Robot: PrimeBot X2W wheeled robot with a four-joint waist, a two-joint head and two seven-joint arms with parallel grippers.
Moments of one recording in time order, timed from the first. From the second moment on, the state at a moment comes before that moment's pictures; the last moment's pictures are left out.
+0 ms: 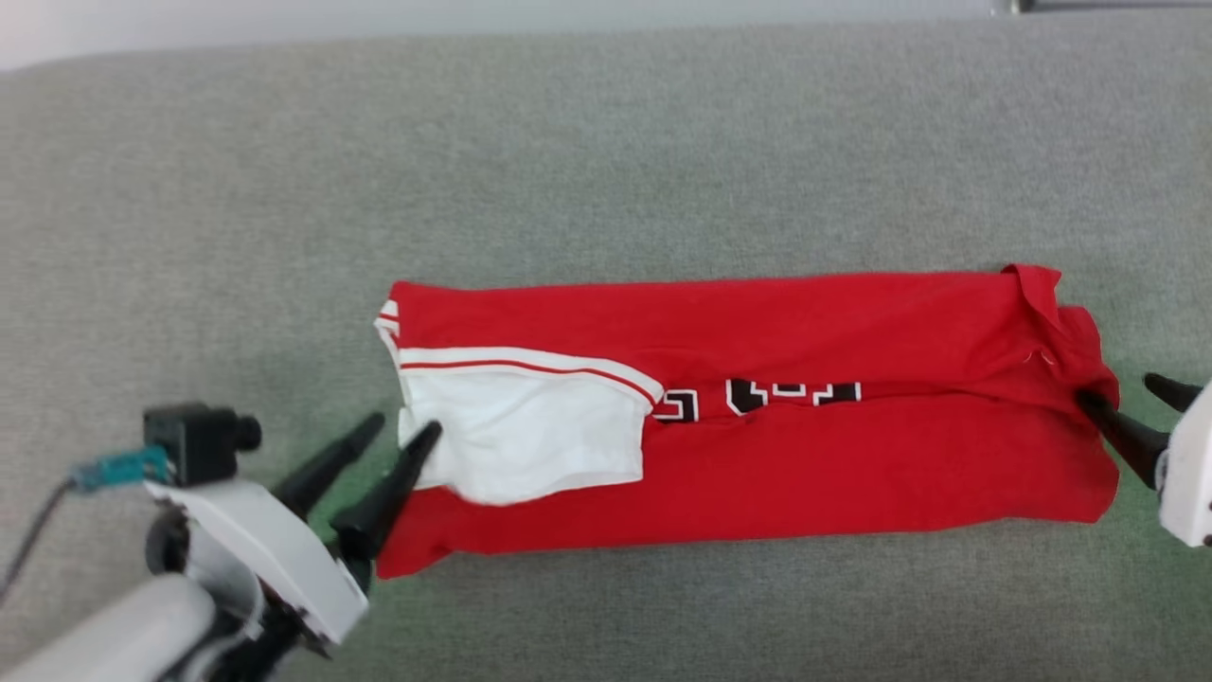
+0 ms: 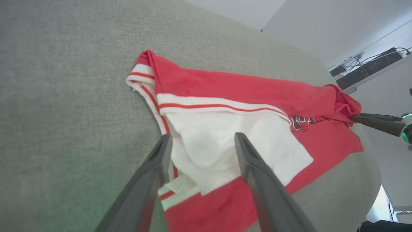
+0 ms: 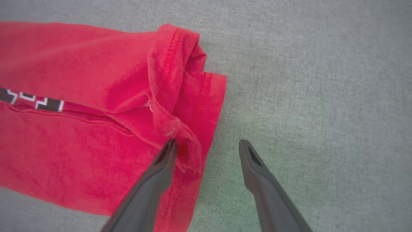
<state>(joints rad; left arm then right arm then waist) -0.52 0.90 -0.93 -0.03 -1.38 0.05 -0.19 -0.33 -0.56 0.08 0.03 0.61 0.13 0.74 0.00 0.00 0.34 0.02</state>
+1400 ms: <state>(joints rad) -0.15 0.34 -0.34 0.08 -0.64 0.04 -0.26 -0.39 -0.50 -0.05 0.35 0.53 0.13 1.06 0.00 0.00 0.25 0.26</state>
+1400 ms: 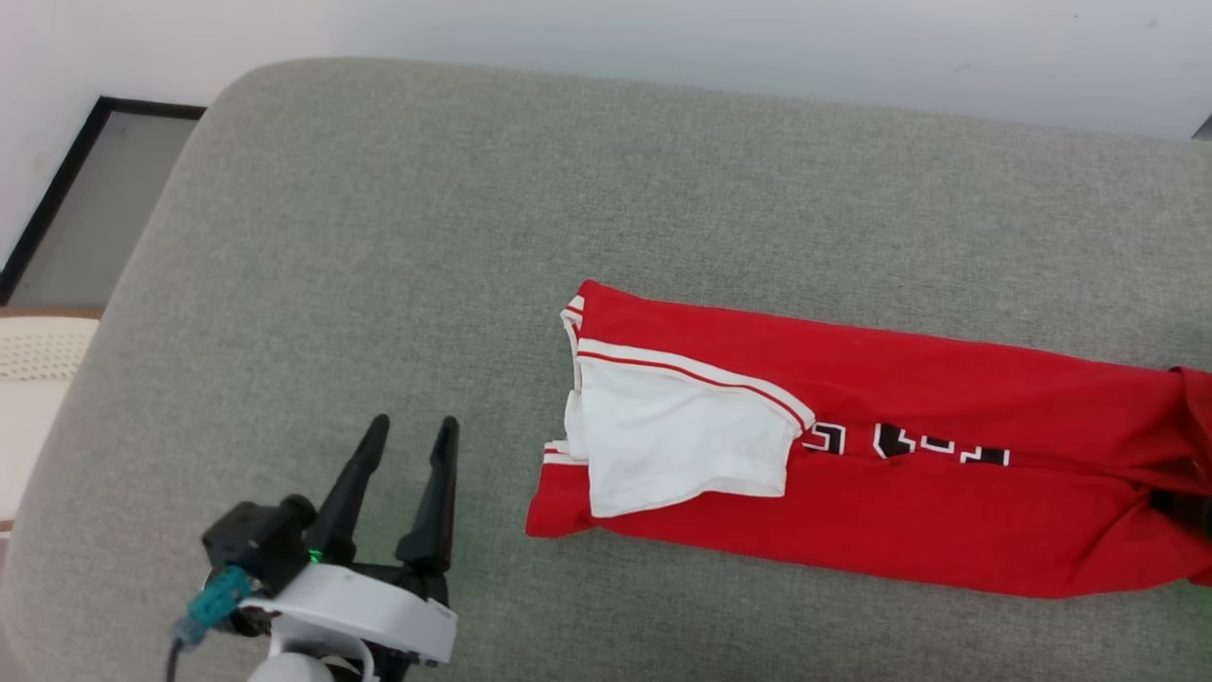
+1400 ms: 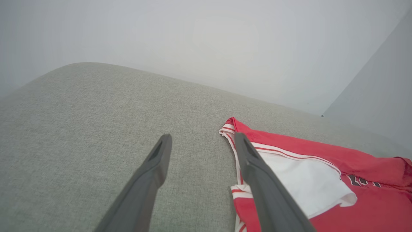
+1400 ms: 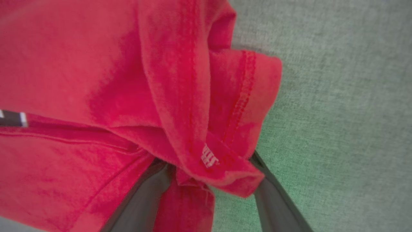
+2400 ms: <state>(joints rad) -0.14 0.23 -0.11 0.16 -0.33 -0.08 -0.26 -0.45 -0.54 -0.25 0.38 0.53 0.13 0.95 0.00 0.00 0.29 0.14</state>
